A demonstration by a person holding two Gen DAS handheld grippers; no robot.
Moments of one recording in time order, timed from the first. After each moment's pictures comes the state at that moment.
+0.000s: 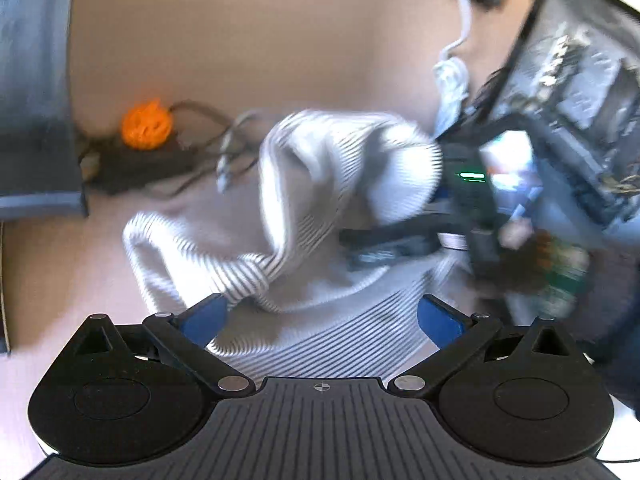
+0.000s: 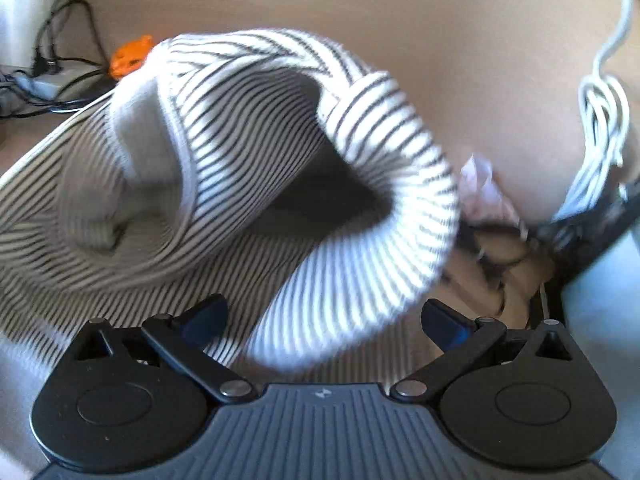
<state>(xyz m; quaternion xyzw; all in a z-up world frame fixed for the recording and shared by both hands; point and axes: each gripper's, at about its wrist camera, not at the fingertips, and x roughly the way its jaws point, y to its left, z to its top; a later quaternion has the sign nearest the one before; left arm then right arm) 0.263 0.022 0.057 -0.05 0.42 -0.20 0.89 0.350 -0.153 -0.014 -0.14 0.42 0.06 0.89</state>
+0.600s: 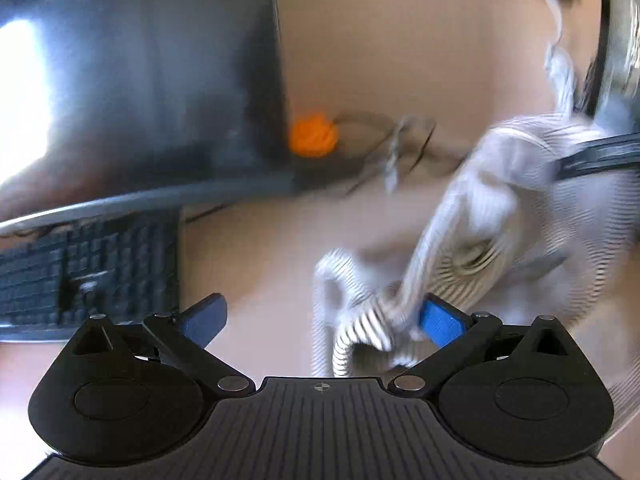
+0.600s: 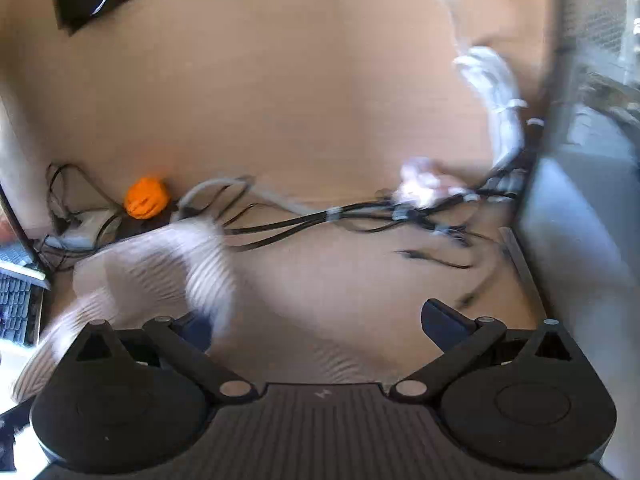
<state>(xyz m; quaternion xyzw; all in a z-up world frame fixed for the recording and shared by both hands) 0.214 0.070 0.085 0.04 0.36 -0.05 0.93 0.305 -0.167 0.057 0.03 0.39 0.03 0.92</state>
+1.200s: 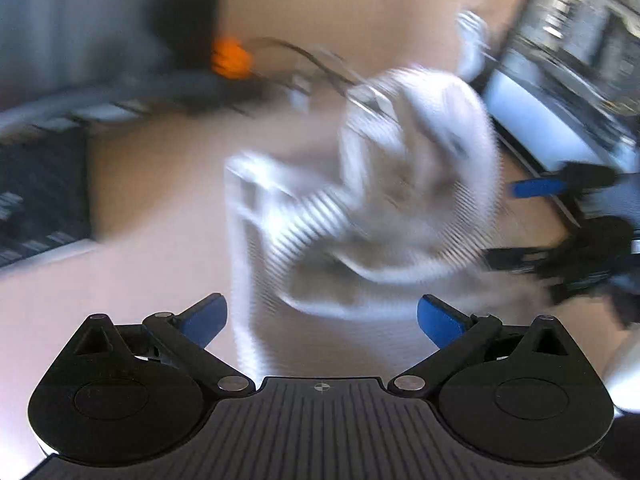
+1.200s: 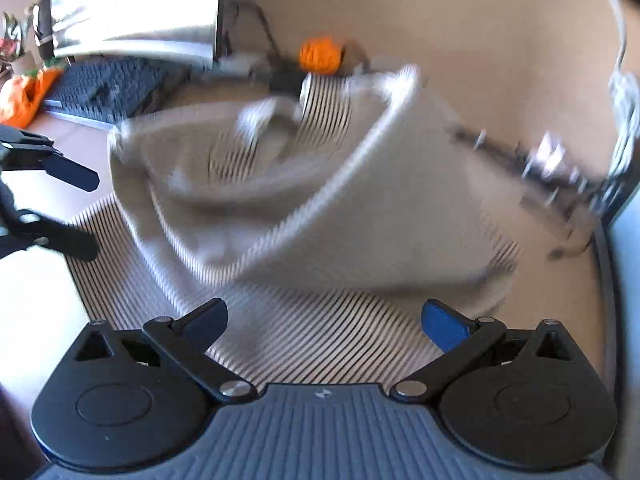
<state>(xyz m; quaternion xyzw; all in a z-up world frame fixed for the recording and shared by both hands) 0.185 0.103 0.039 -0.02 0.45 -0.22 0.87 0.180 -0.130 0.000 -0.12 0.42 0.19 0.88</state>
